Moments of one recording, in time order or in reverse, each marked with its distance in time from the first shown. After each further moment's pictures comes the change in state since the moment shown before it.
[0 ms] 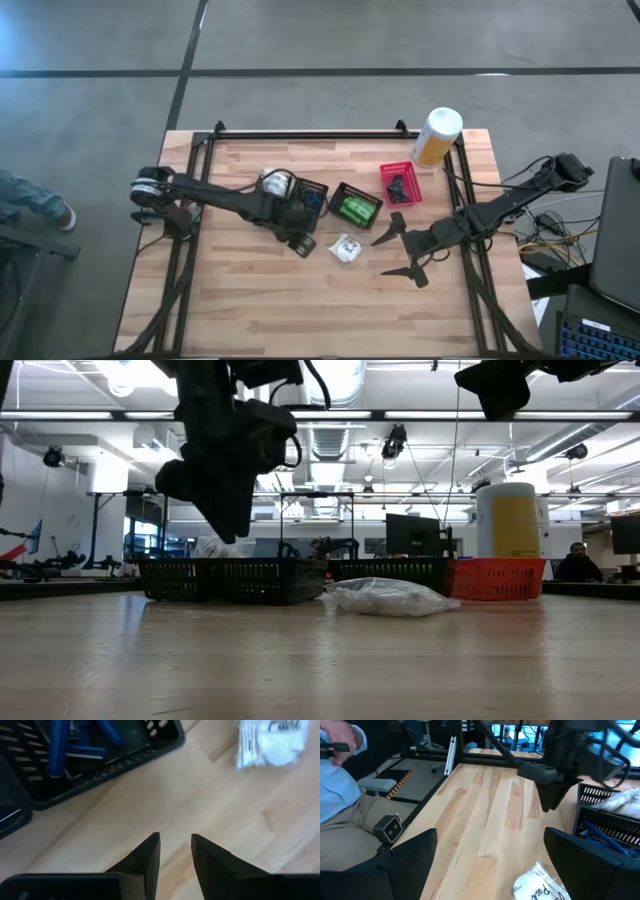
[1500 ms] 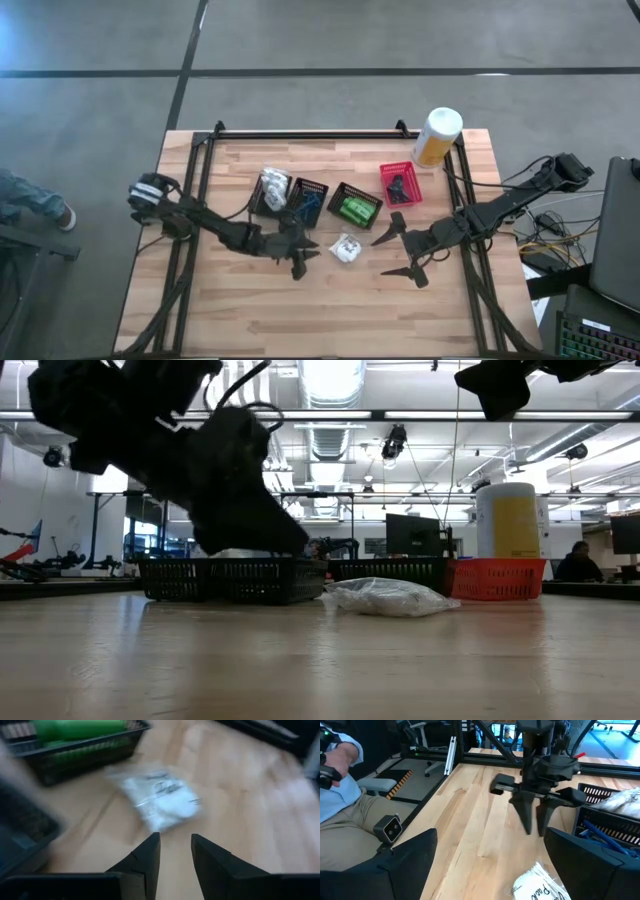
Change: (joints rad) left arm -0.181 0.017 -0.580 1.350 -0.321 0.432; right arm 0.000 0.000 0.000 -0.001 0.000 0.000
